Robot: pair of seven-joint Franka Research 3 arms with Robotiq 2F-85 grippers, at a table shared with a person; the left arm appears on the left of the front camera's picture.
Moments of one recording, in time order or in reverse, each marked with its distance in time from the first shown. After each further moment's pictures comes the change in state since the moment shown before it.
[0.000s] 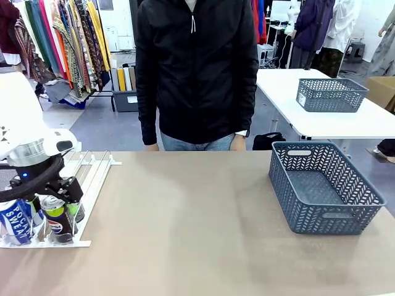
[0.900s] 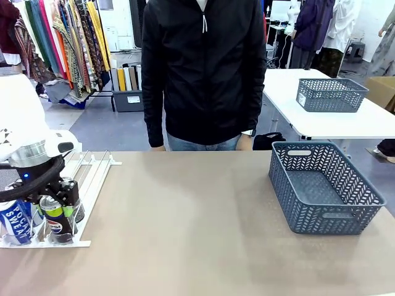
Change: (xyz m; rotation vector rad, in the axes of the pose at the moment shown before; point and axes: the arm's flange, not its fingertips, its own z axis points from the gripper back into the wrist) left arm 0.002 0.001 -0.004 0.020 0.002 -0.001; right arm 0.000 0.000 0.000 0.000 0.000 0.000
